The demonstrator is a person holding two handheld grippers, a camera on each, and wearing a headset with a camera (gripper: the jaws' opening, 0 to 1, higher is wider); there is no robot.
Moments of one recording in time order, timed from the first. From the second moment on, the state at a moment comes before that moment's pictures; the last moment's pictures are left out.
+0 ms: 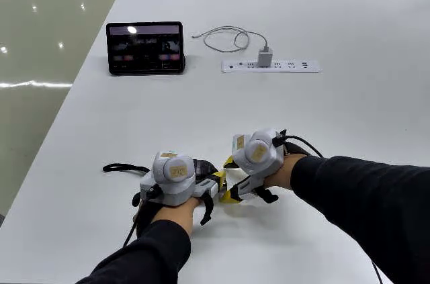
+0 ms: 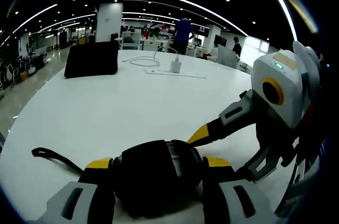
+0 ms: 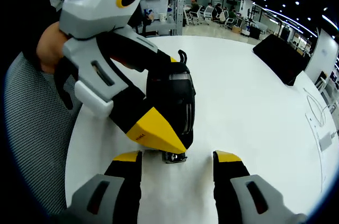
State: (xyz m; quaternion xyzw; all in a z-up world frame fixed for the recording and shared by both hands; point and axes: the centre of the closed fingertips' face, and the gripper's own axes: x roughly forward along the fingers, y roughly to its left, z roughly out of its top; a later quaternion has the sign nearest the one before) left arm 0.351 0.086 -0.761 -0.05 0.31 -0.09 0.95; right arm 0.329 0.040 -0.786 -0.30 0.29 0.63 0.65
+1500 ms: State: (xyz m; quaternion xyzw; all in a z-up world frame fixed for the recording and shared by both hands) left arm 0.330 0.143 -0.743 -0.03 0.31 -0.24 0.92; right arm 0.325 -0.033 -0.759 -0.21 0.31 0.54 0.75
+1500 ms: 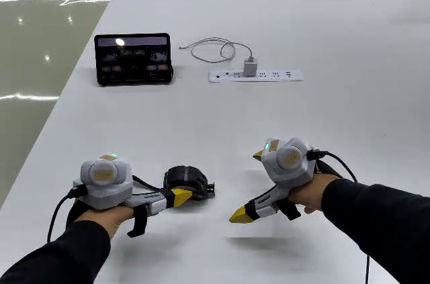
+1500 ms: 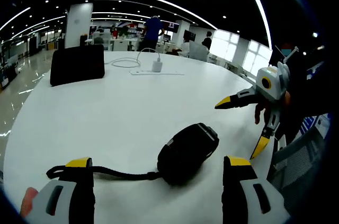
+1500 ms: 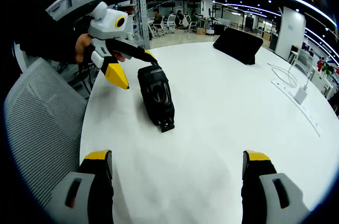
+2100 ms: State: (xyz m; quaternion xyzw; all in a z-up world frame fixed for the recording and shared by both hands) left arm 0.288 0.148 -0.735 0.02 0.32 -0.30 0.90; right arm 0.311 -0.114 -0.749 -0.18 0.31 0.49 0.80
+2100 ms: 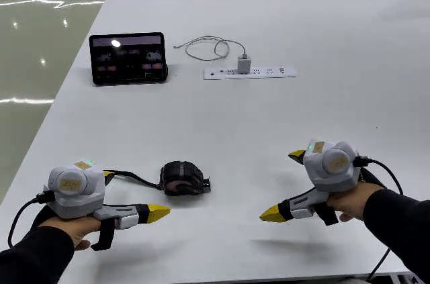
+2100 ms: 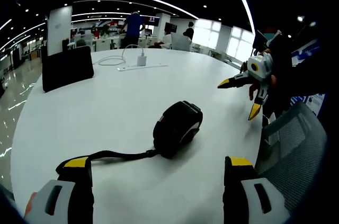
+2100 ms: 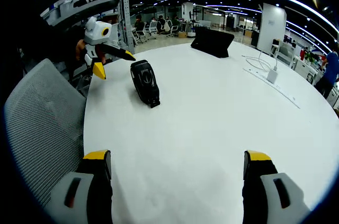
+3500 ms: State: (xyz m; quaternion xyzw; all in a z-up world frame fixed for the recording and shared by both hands) left arm 0.255 0.223 -0.694 0.04 0.30 -0.27 0.91; right arm 0.260 -0.303 -0.716 -0.17 0.32 0.36 0.86
